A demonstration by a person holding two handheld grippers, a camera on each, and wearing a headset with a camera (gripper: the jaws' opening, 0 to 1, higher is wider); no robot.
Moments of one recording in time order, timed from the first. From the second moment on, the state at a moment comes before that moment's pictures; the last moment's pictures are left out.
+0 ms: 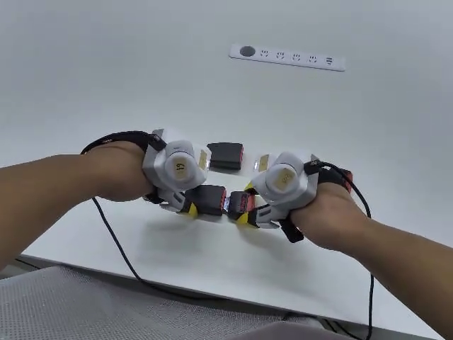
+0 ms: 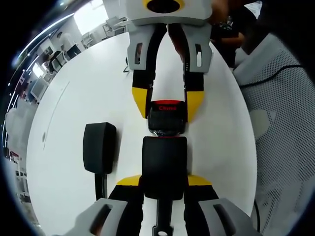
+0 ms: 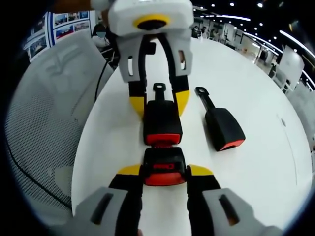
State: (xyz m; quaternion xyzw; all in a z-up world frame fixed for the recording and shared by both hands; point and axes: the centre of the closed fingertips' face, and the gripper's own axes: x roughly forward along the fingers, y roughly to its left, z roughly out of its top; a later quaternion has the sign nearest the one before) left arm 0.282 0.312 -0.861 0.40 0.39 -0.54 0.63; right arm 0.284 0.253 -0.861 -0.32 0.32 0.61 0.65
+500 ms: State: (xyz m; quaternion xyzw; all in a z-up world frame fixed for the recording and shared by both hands) left arm 0.282 0.311 -0.861 0.39 0.39 -0.54 0.63; right arm 0.282 0.251 -0.860 -0.32 0.32 0.60 0.66
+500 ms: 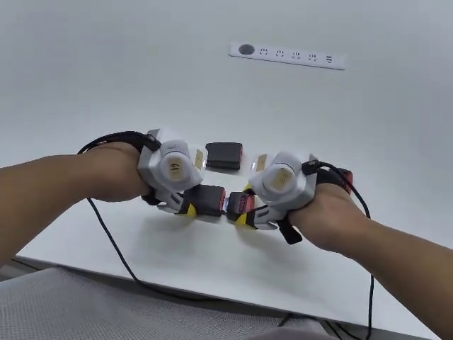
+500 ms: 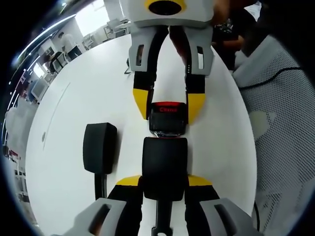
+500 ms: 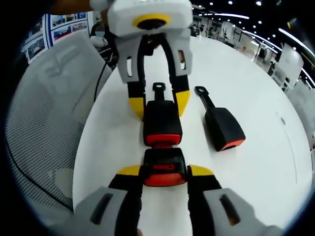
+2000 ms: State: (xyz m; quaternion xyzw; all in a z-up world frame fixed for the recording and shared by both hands) left arm 0.374 0.292 -0.827 0.40 0.38 -0.51 0.66; right arm 0.350 0.142 -0.824 -0.34 0.32 0.56 0.68
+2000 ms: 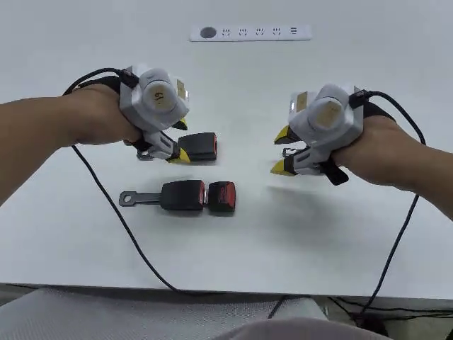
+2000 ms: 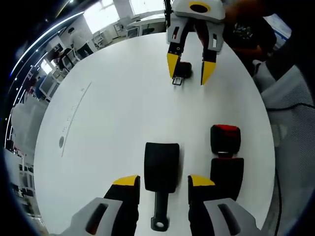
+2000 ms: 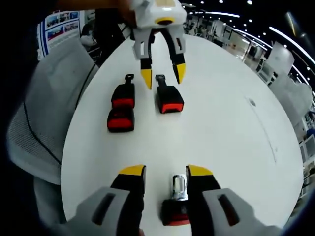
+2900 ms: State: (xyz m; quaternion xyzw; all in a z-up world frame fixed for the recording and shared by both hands) left arm 0.379 0.301 -0.859 0.41 0.41 -0.54 0.61; right arm 0.361 0.069 -0.854 -0.34 0.37 0.55 0.67
